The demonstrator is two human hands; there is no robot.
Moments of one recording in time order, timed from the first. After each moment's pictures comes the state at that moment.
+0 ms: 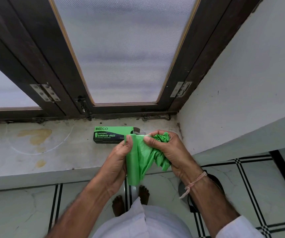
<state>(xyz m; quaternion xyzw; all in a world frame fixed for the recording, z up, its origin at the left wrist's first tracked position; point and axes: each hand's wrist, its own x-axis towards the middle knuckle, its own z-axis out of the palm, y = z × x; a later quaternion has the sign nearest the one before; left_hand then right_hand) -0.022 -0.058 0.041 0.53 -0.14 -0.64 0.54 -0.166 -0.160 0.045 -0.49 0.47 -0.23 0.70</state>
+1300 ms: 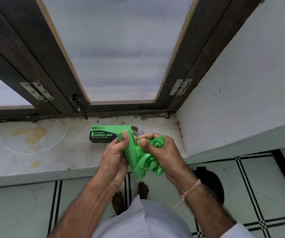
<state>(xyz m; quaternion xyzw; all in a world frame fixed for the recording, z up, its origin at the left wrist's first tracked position) -0.026 -0.076 0.035 0.50 0.00 -0.60 0.63 -0.164 -0.147 0.037 -0.51 0.46 -0.22 0.69</state>
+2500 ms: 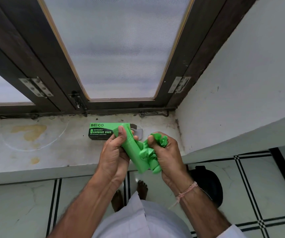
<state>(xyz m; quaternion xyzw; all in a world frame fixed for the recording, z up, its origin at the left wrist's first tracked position) -0.033 -0.081 0.043 0.45 0.04 -0.56 0.70 -0.162 -0.137 0.032 -0.42 0.49 -0.34 0.69</state>
